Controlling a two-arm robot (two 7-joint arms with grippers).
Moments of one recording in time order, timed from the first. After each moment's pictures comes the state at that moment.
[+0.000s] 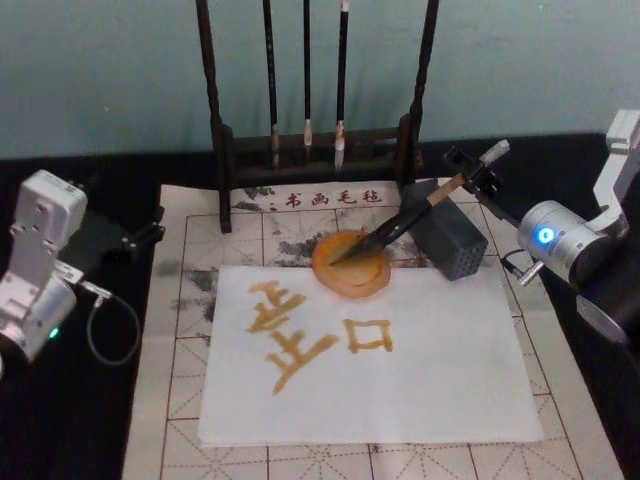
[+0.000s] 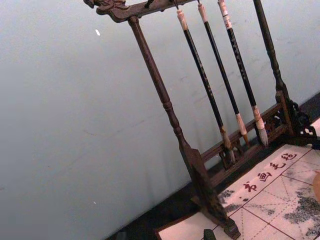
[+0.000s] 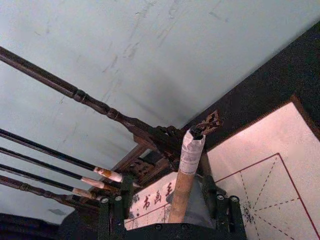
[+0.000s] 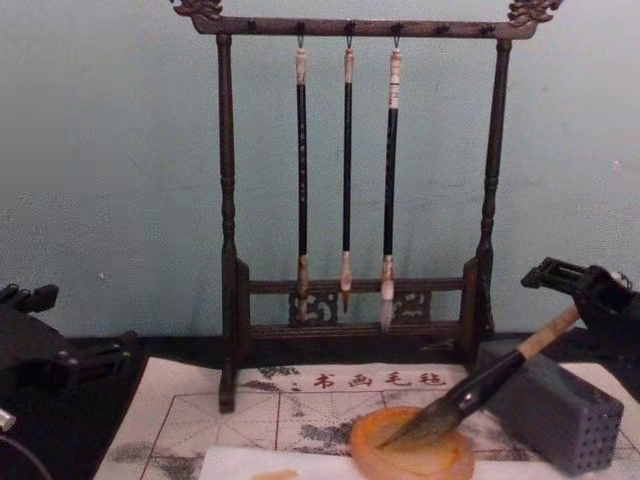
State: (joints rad) left arm -0.20 0.60 0.45 -1.41 -0.25 -0.12 0.03; right arm 0.36 0.25 -0.20 -1.26 1.19 0.37 -0.01
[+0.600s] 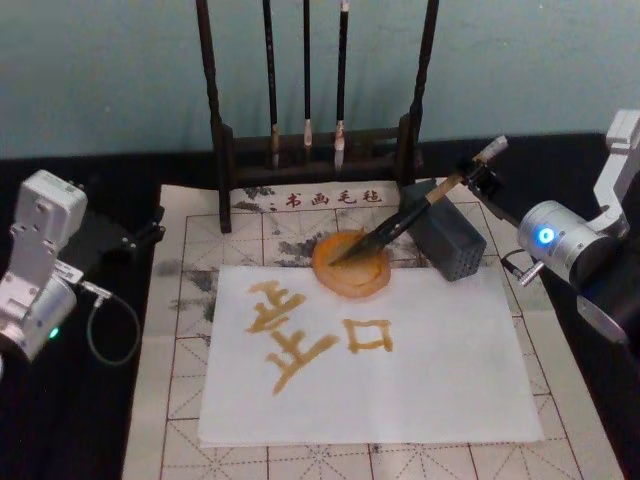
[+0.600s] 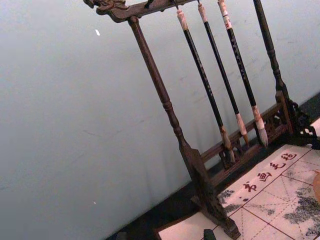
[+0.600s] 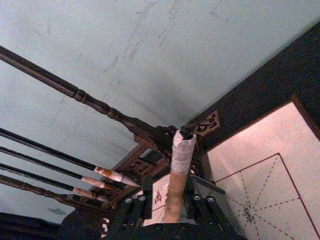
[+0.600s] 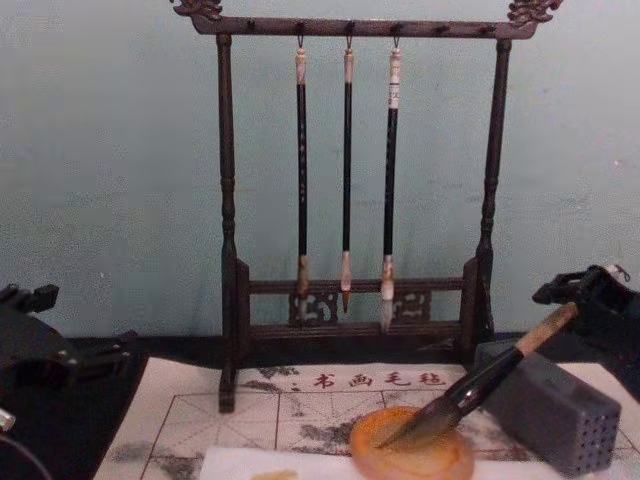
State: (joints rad) left arm -0.20 0.60 0.45 -1.41 -0.25 -0.12 0.03; right arm 0.36 0.25 -0.19 -1.26 1.19 0.37 -0.01
